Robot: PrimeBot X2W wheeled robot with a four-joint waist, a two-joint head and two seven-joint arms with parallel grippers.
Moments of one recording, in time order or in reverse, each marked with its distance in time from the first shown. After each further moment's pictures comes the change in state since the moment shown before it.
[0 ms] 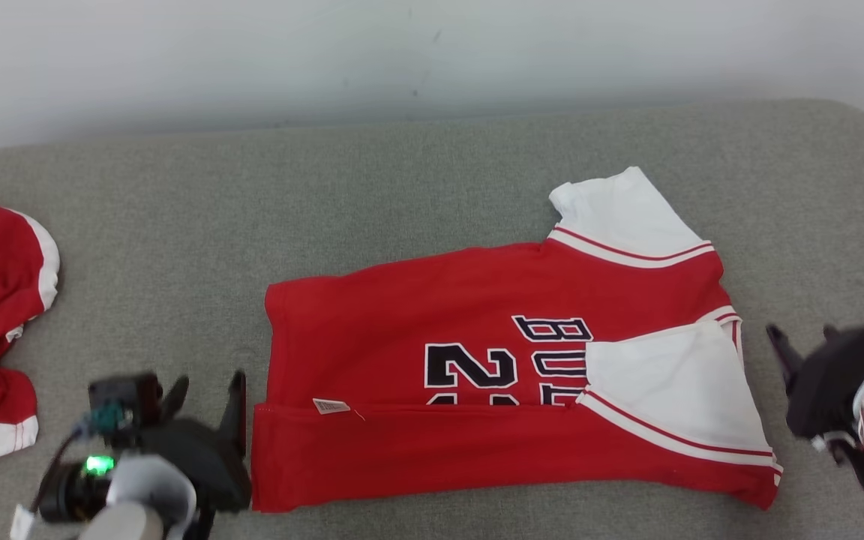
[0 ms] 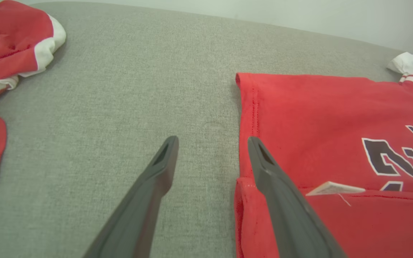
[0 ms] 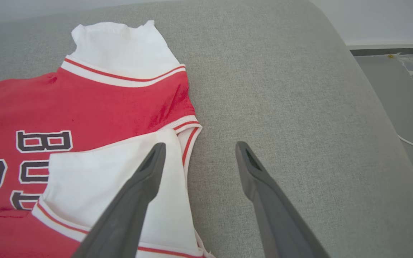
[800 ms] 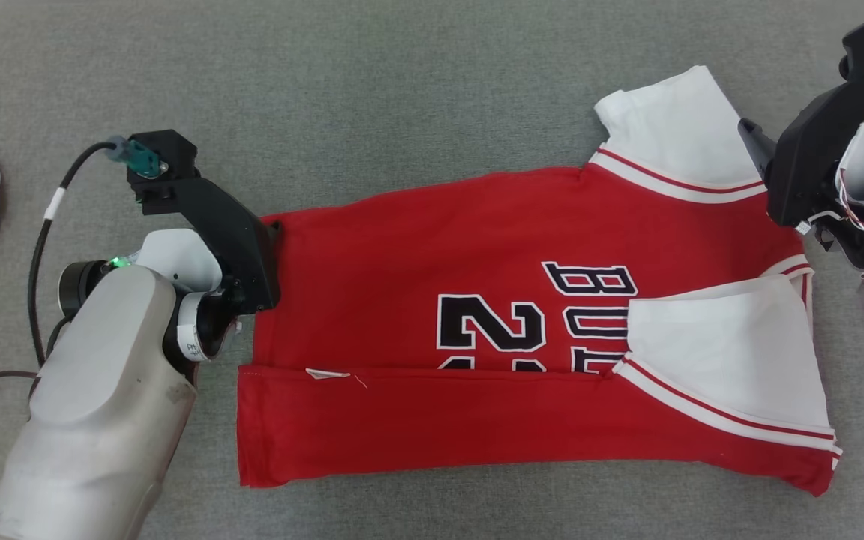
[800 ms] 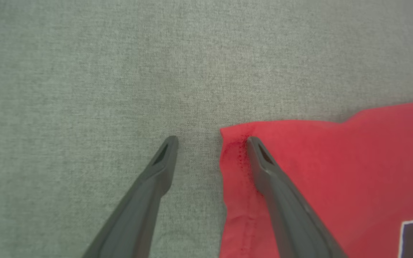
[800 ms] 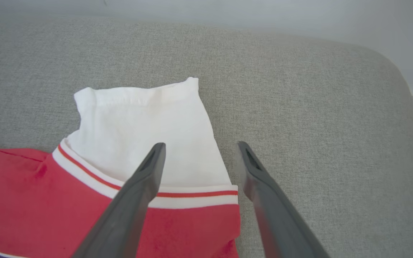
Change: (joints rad) left arm -0.580 -0.093 -0.071 0.303 -0.069 -0.017 0.469; right arm -0.647 -0.131 0.314 0.475 0.094 0.000 -0.034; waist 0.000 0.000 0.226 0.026
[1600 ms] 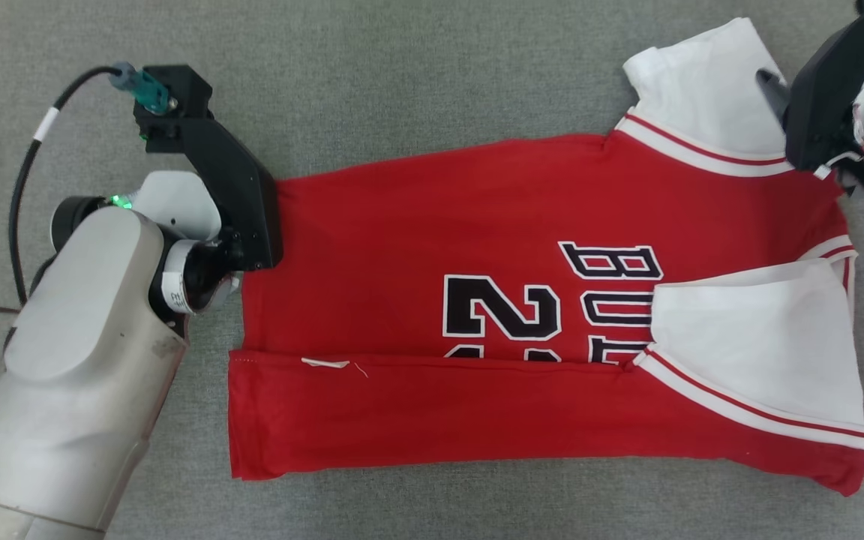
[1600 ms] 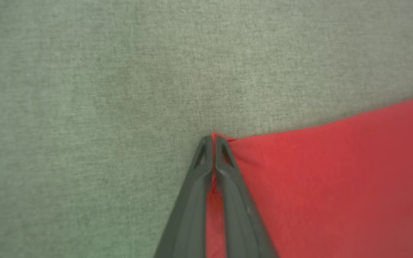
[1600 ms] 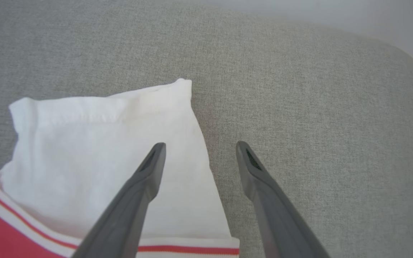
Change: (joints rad) left arm -0.099 0.018 -0.046 -0.018 -0.013 -0.054 0.126; right arm -0.176 -0.032 0.118 0.177 0.028 0.000 -0.025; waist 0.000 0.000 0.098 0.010
